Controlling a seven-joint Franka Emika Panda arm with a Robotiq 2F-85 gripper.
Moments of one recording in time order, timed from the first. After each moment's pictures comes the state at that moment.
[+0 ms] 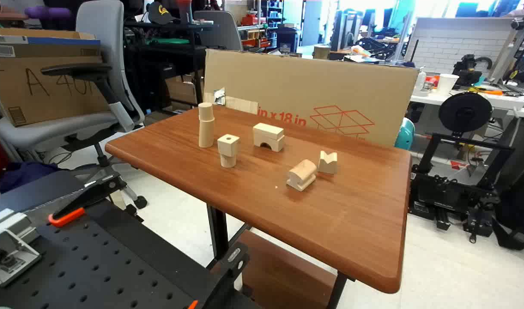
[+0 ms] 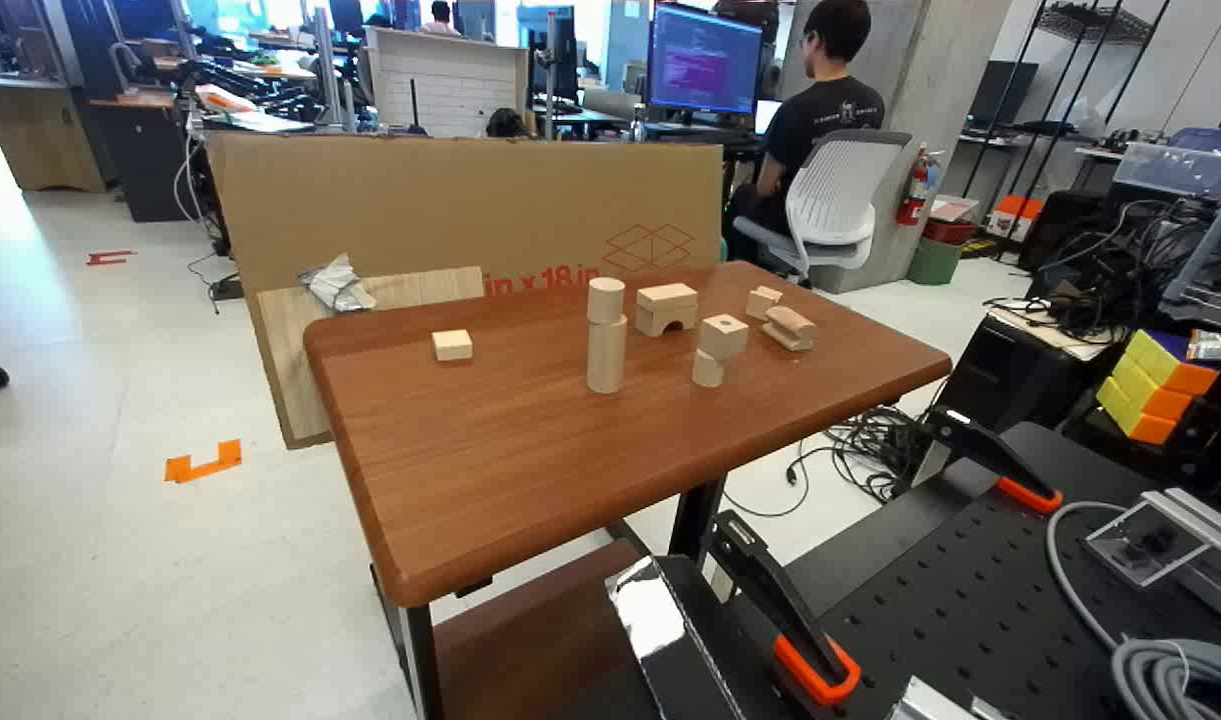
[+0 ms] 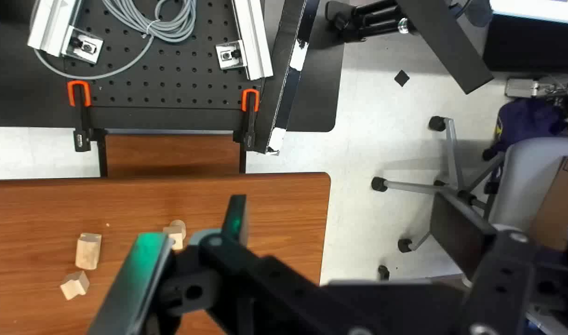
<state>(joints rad) 0.12 -0.82 -0.02 -2.40 0.23 1.55 -0.01</state>
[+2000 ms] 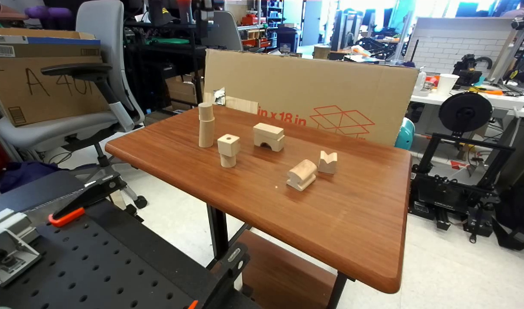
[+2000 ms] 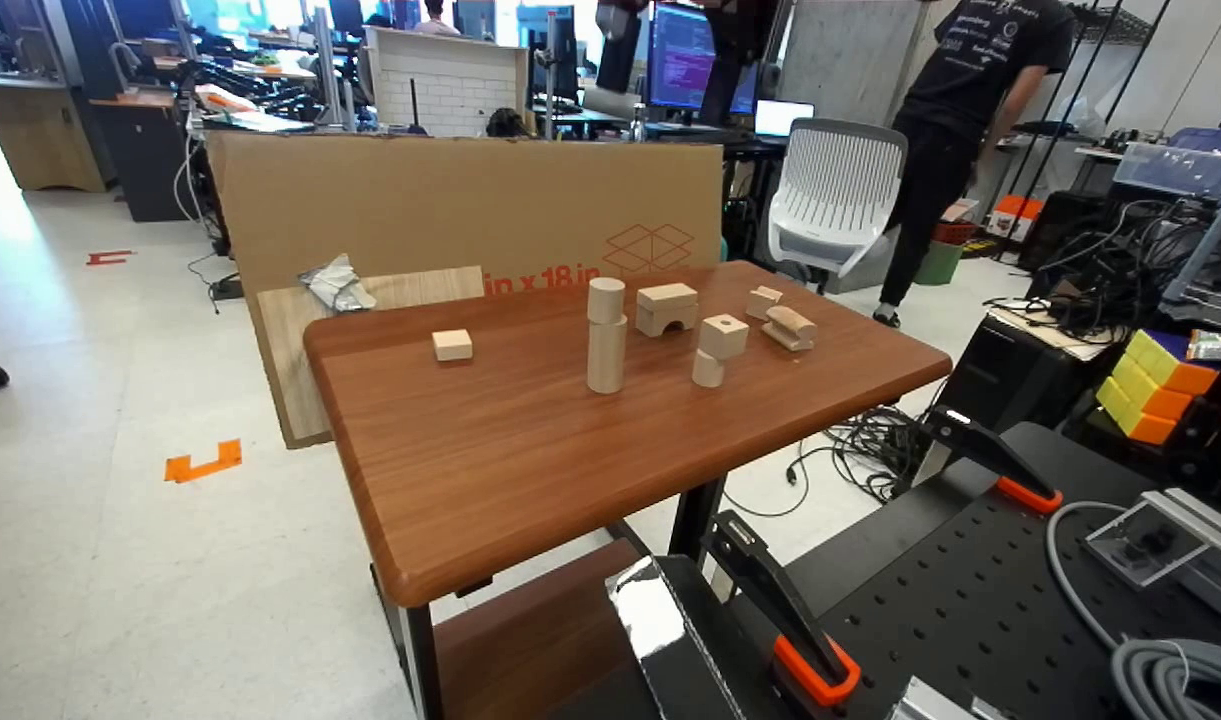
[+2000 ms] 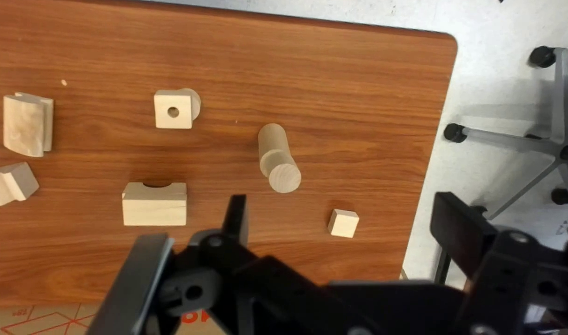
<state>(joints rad) 0.11 -0.02 0.06 -2.30 0.18 2.33 -0.10</state>
